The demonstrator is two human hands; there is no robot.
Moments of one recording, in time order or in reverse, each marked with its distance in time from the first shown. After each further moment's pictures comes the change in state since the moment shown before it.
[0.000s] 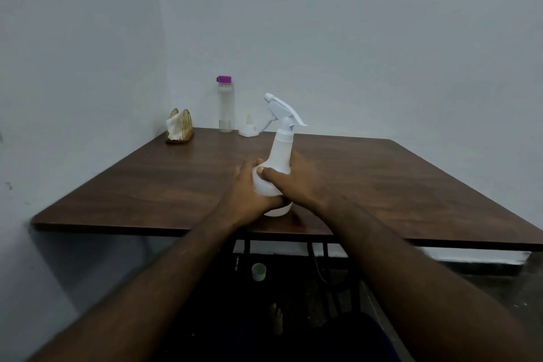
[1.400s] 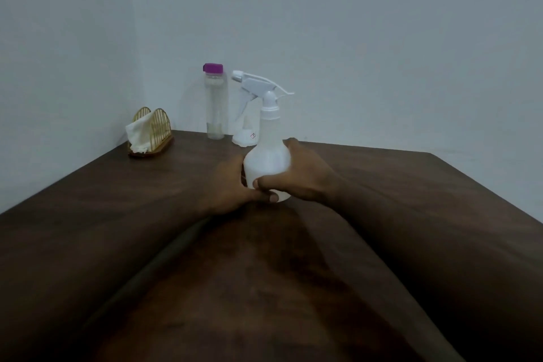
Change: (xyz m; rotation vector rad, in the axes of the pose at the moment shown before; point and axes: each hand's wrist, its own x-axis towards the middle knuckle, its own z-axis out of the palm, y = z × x) left_hand 0.192 -0.071 -0.006 0.100 -0.278 0.008; right_hand 0.188 0.077 0.006 -0.151 -0.202 -0.086
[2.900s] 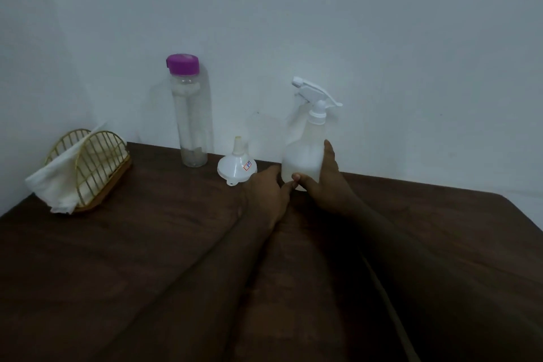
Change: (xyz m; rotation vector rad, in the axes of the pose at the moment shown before) left_hand 0.234 -0.080 0.064 0.217 0.397 -0.220; right_hand 0.204 0.169 0.001 0.118 0.062 0.143
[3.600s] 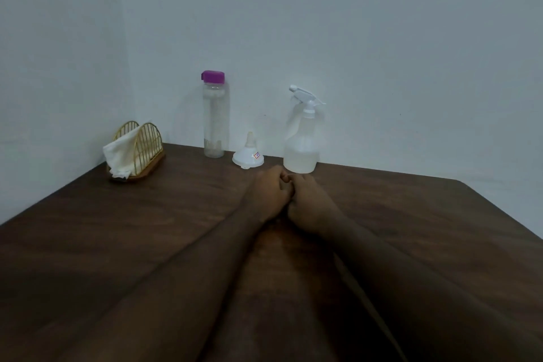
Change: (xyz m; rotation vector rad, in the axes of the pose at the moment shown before) left_hand -0.084 0.004 -0.052 -0.047 -0.012 0.232; right_hand -0.132 -0.074 0.030 -0.399 -0.117 -0.039
